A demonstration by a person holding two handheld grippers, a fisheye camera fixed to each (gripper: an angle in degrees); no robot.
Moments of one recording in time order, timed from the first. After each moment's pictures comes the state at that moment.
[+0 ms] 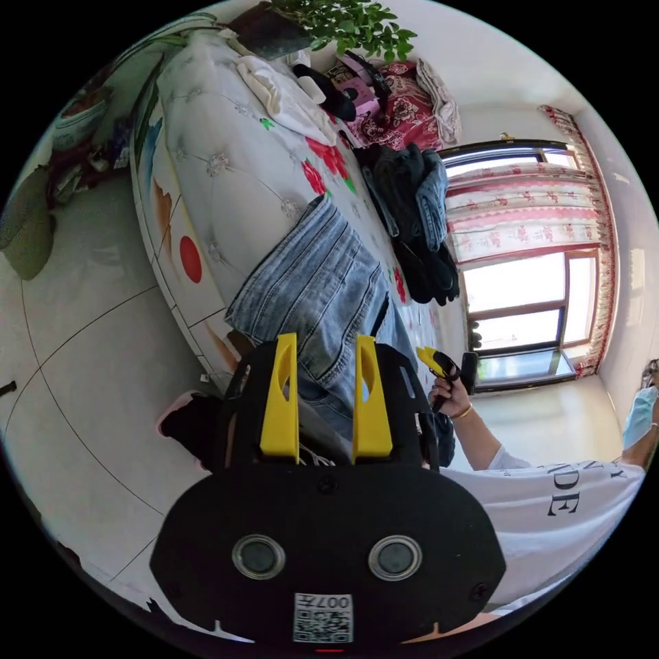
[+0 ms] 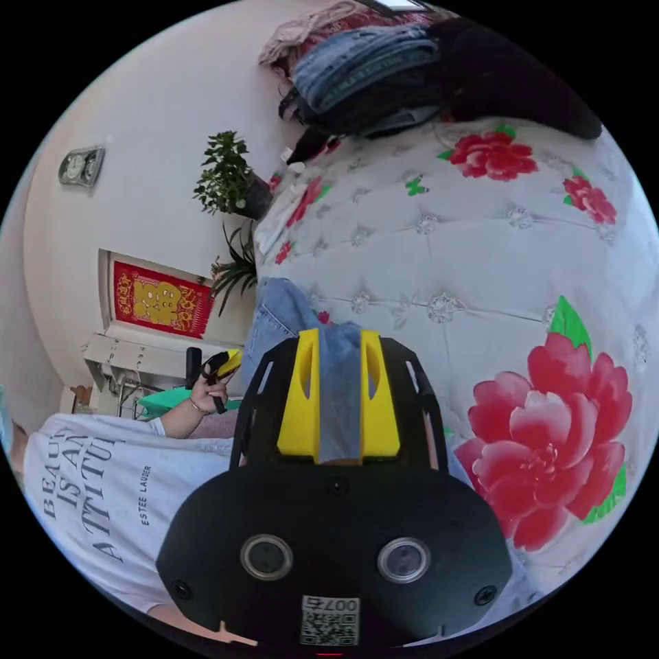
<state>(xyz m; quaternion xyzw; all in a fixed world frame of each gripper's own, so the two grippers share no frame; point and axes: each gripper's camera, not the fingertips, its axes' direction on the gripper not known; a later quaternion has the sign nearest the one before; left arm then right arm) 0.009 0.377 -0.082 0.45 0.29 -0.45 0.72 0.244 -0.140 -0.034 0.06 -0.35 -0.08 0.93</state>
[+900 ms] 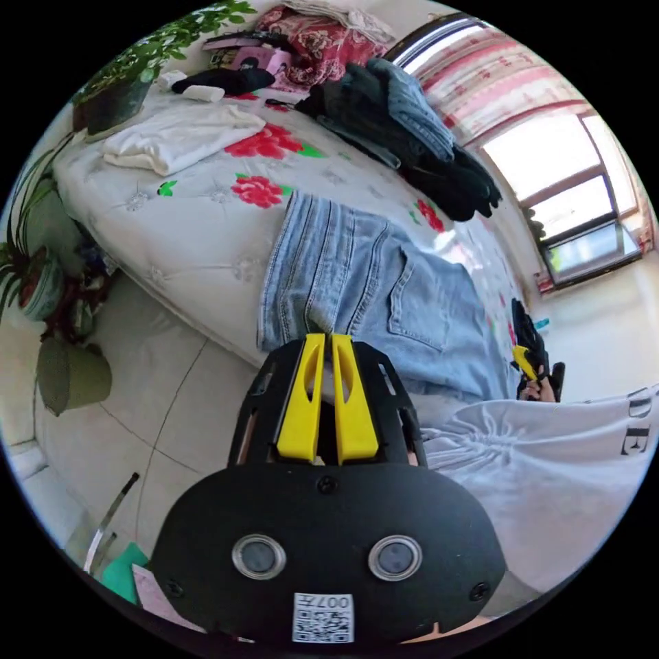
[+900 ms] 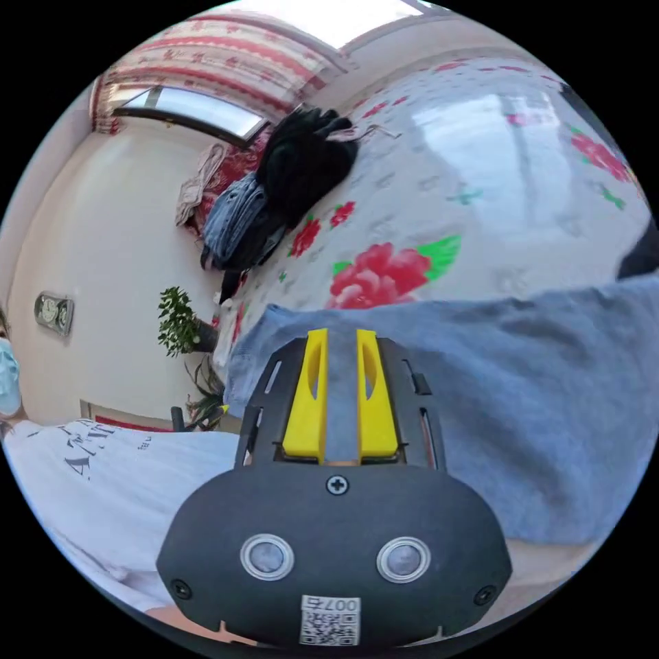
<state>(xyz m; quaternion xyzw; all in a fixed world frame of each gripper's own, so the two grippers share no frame) -0.007 0.294 -0.168 0.33 0.14 -0.35 0.87 0.439 0.130 -0.066 0.27 -0.30 0.27 0.87</state>
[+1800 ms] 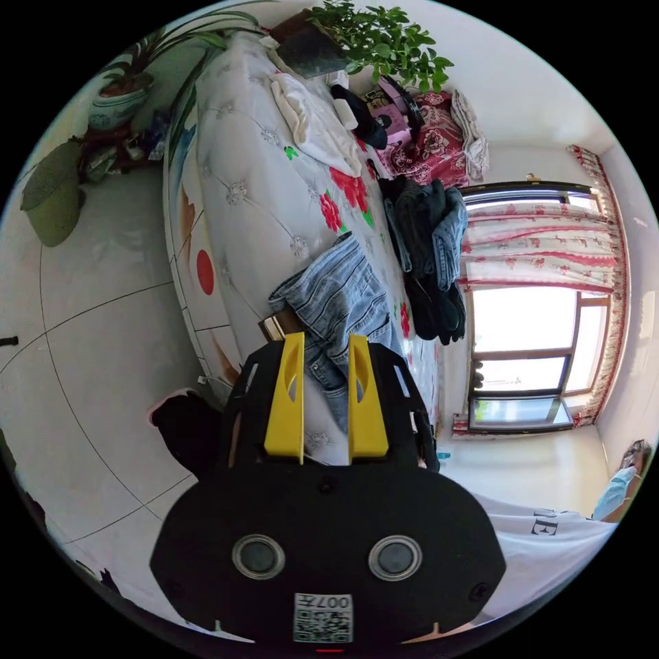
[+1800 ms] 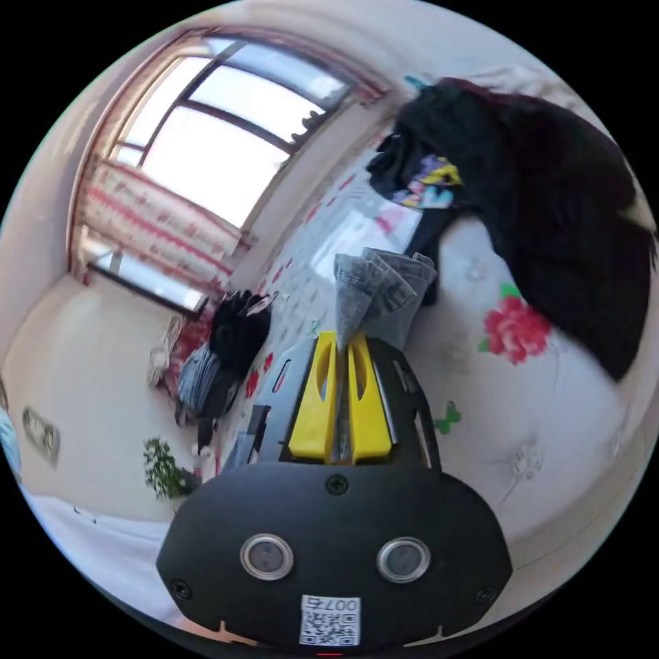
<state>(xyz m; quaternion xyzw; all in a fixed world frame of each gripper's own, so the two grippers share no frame) -0.069 0.473 -0.100 0.48 0.30 -0.51 0.65 0.438 0.288 -0.112 0.46 -0.19 0.43 0.75</state>
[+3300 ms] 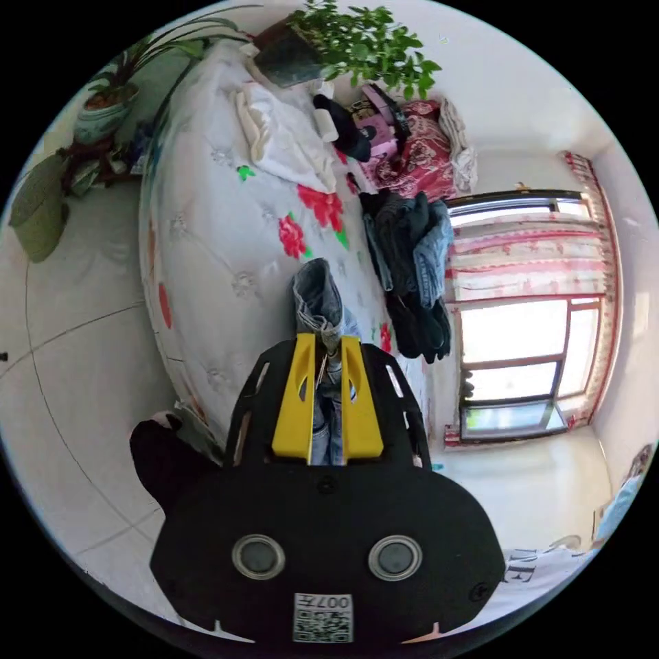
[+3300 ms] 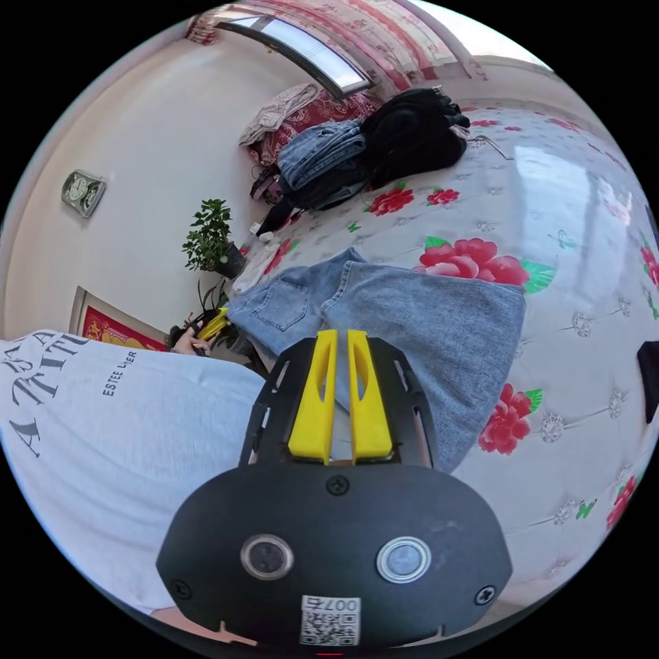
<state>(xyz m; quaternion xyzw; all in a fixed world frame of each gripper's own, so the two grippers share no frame) -0.160 0.338 0.002 0.53 0.28 -0.45 0.66 0.185 0.105 -0.095 0.27 -0.28 0.06 0.92</state>
